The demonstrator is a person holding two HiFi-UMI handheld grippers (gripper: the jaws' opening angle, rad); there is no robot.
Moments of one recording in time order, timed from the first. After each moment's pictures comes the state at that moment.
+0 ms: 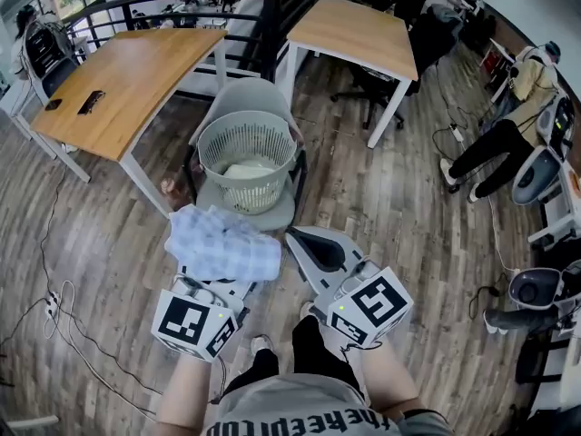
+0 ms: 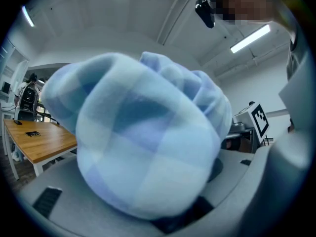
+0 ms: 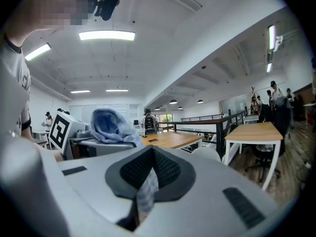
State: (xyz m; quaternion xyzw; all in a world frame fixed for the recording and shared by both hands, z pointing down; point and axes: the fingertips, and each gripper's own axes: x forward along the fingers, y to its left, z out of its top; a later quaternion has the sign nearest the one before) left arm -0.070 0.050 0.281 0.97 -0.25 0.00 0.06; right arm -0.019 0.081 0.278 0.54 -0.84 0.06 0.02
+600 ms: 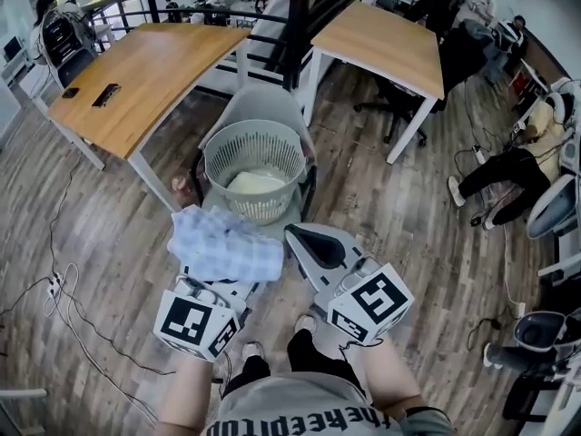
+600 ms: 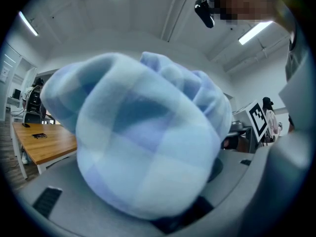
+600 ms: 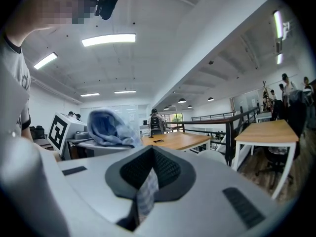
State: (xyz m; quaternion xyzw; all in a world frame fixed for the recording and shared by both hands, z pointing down) left arm -0.020 0.009 0.280 0.95 -0.31 0.01 0.05; right arm 0.032 0.029 0.274 0.48 -0.87 0.06 0.02
